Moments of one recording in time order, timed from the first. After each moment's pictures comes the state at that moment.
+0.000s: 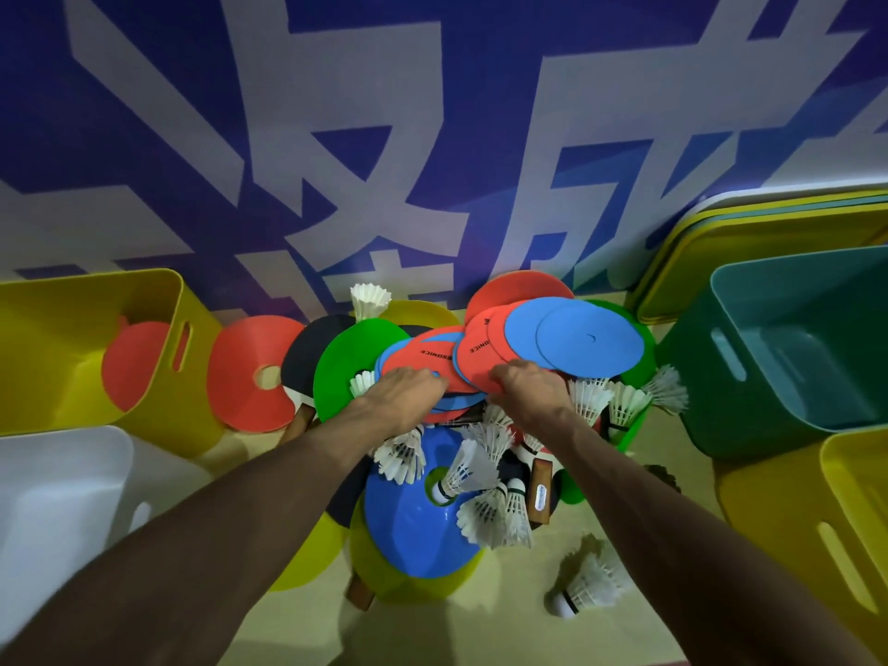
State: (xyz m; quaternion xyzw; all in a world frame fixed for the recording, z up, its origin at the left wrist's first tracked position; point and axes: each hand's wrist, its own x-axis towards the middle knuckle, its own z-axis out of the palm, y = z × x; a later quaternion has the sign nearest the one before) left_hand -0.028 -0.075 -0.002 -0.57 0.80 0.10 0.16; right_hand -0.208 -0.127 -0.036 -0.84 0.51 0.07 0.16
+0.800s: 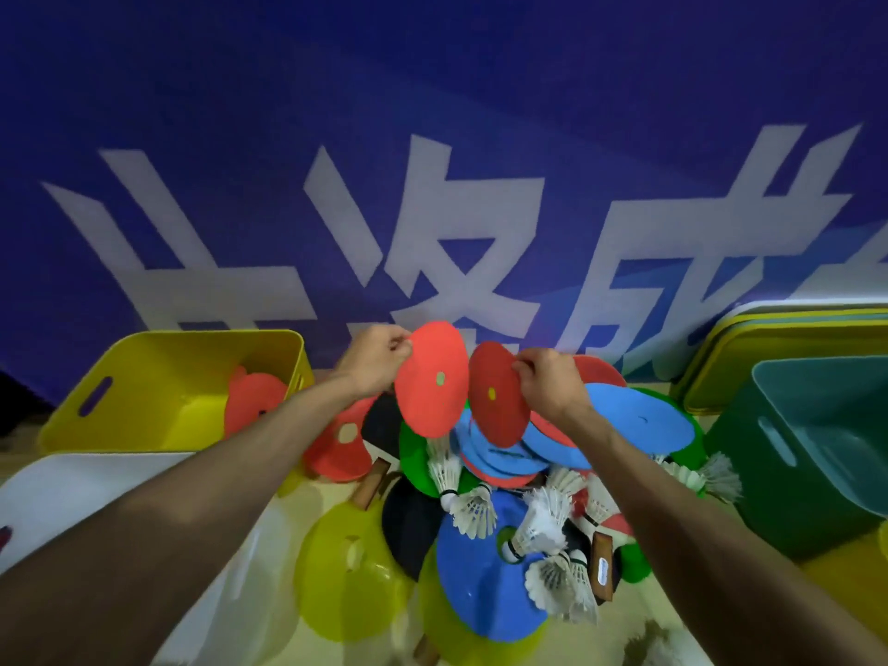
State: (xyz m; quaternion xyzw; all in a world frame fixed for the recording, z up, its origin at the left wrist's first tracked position) left_hand 0.096 -0.050 0.123 -0.74 0.56 0.22 -0.29; right_hand -0.126 -0.136 0.067 -0.79 0.54 -0.18 0.23
